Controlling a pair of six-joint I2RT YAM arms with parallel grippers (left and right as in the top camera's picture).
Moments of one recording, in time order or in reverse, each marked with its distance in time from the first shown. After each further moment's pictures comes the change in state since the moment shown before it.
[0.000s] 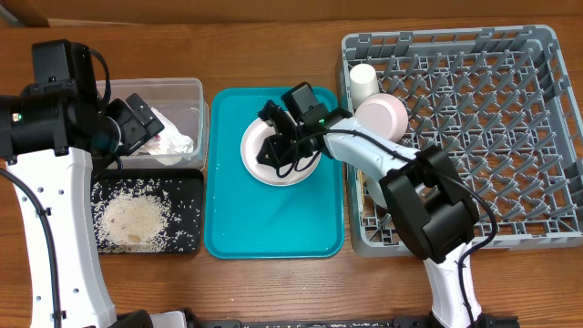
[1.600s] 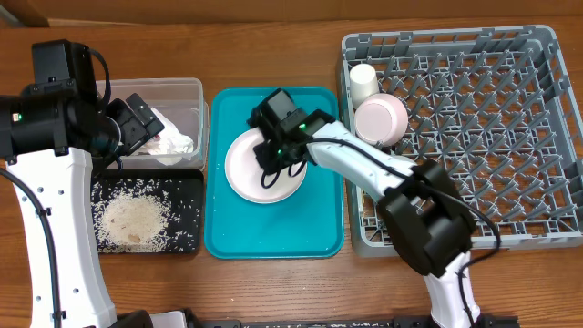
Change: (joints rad) left arm 0.000 0.000 0.000 0.000 0.000 0.000; right arm 0.101 -0.069 0.085 -0.218 0.410 -0.001
